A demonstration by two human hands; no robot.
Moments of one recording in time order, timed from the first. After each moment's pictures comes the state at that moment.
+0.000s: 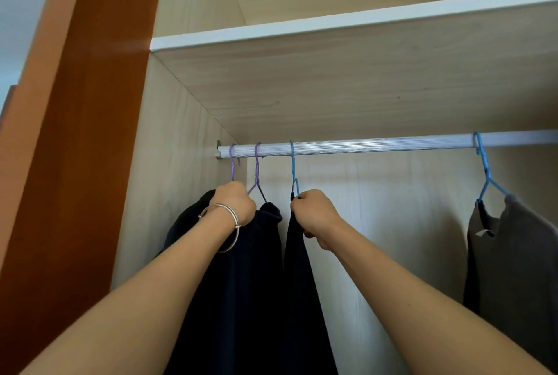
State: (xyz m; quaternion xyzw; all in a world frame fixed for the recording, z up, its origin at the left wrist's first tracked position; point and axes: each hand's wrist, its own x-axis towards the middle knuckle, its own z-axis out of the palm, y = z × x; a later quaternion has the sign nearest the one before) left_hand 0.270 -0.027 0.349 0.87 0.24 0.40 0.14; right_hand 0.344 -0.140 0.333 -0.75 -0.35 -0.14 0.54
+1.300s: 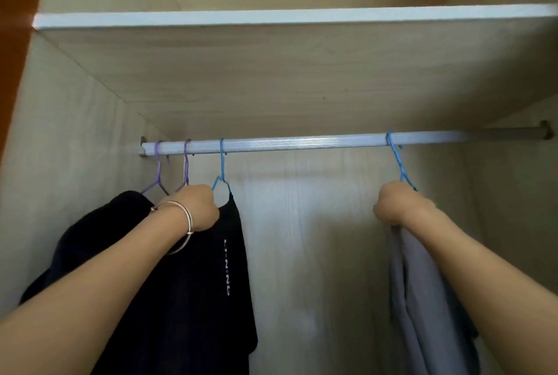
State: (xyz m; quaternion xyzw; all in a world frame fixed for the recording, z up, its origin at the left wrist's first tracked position) left_hand 0.297 -0.073 0.350 0.93 0.20 0.31 0.03; right_hand 0.403 -0.343 0.337 -0.94 -0.01 -0.29 0.19
